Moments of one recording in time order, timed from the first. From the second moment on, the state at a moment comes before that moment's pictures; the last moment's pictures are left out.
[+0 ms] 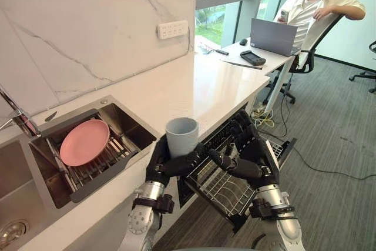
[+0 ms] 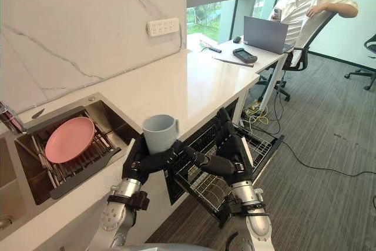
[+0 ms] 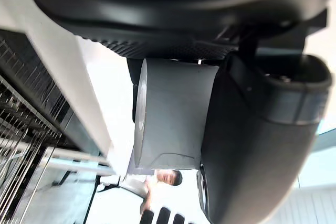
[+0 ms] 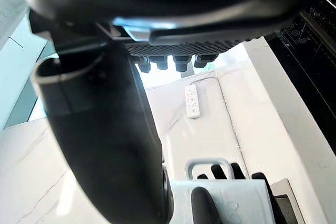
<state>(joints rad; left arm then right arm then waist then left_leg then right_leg) 0.24 0.13 -0.26 0.05 -0.30 -0.42 0.04 0.38 -0.09 0.09 -0.13 0.39 -0.36 0.25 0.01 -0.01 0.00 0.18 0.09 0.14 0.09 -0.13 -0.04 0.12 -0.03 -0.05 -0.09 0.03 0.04</state>
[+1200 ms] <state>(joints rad) 0.24 0.12 -0.45 0.01 -0.21 -0.35 -0.05 0.36 -0.09 0.21 -0.10 0.40 -0.38 0.21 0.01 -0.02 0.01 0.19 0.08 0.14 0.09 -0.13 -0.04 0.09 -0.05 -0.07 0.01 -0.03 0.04</state>
